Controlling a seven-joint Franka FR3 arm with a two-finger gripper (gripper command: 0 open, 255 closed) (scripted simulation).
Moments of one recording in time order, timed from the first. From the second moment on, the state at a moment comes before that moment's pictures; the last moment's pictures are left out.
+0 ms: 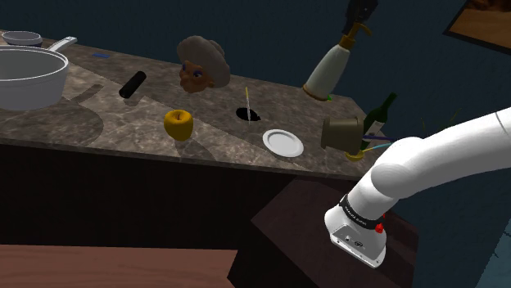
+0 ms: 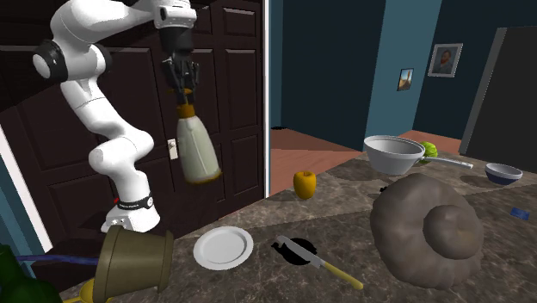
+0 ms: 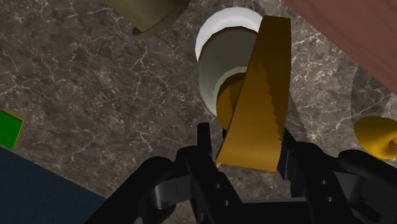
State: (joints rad) arm -0.12 -0.52 -0.20 -1.84 -0.15 1.43 -0.19
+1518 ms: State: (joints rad) arm -0.22 -0.64 -0.67 -1.92 -0.37 1.51 -0.71
